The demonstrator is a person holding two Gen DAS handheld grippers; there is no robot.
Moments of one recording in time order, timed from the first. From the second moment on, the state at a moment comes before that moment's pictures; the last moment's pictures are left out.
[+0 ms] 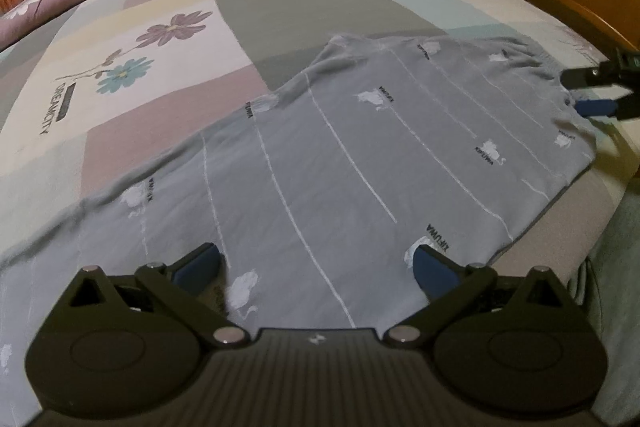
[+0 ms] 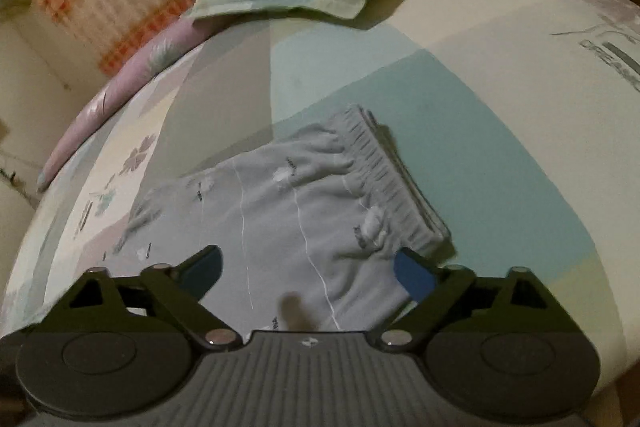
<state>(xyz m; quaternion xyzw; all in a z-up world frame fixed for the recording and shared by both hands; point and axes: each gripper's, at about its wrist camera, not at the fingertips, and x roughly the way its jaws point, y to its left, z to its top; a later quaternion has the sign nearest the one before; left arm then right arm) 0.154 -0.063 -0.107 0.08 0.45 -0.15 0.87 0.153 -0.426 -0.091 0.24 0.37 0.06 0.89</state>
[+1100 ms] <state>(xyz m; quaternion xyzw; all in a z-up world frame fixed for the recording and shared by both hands) 0.132 0.014 -0.108 0.03 0.48 -0.06 0.87 0.137 -0.308 -0.114 -0.01 0.42 0.00 0.91</state>
